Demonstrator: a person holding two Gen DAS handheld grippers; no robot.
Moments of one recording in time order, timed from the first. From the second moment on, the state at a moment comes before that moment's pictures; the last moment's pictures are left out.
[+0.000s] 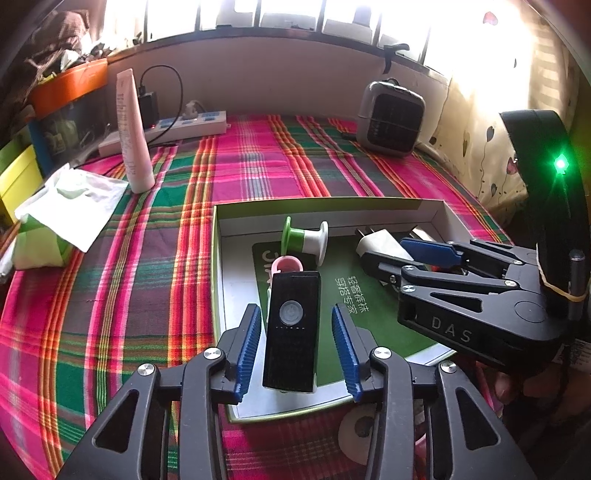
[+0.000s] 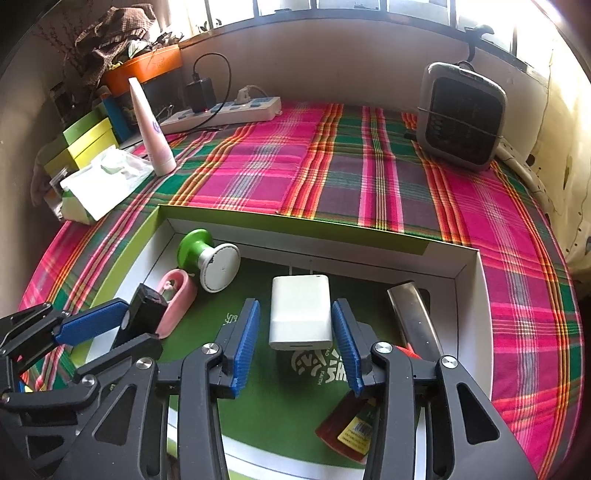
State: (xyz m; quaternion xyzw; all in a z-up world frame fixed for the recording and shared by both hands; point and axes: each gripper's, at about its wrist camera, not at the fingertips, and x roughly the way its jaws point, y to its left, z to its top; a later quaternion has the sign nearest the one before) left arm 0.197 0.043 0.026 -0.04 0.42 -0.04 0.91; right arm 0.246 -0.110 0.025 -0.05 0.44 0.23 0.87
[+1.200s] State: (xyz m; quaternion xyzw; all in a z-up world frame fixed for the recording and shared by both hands) left arm 0.125 0.044 0.059 -0.05 0.38 -0.04 0.92; right arm 0.172 -0.141 0.059 -0.02 0.40 0.22 0.89
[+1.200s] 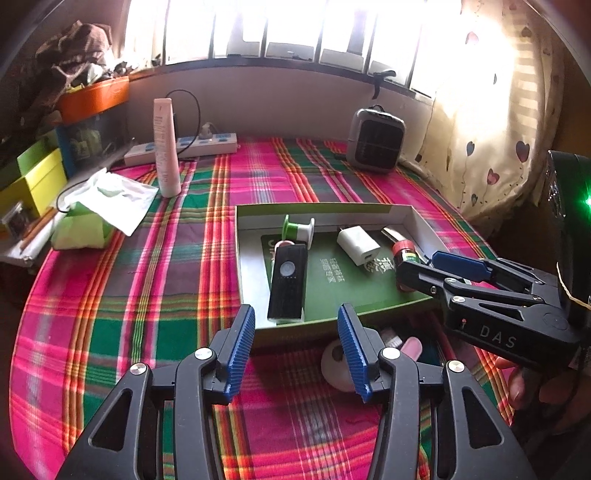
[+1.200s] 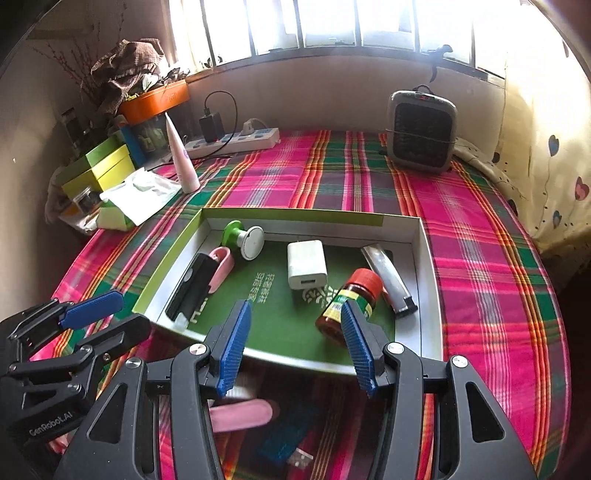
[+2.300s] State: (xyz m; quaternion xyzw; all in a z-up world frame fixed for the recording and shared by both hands) left arm 0.083 0.045 0.046 -0.06 0.39 -0.04 0.92; right arm 0.109 -0.158 0.047 -0.02 0.40 0.20 0.89
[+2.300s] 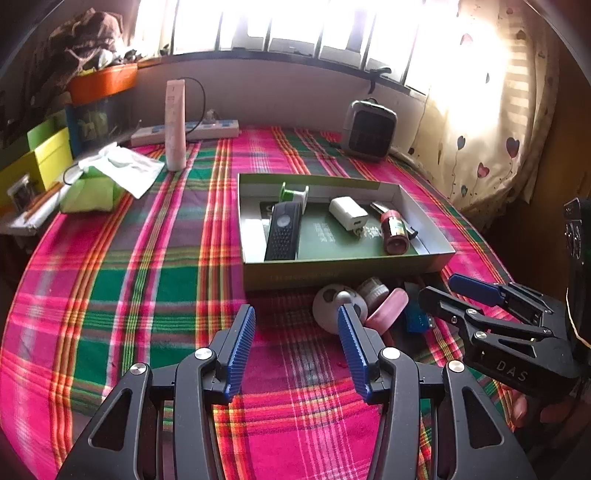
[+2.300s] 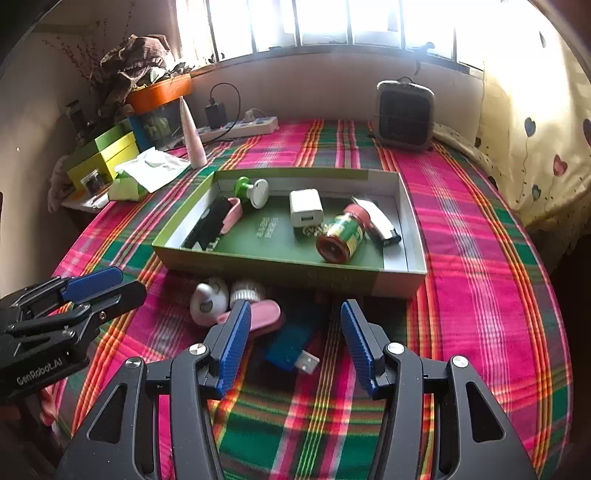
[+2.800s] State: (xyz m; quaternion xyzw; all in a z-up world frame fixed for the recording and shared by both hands) left arm 0.083 0.051 0.028 -0.08 0.41 -0.05 0.91; right arm 0.103 -0.152 0.029 -0.03 0.42 0.20 0.89
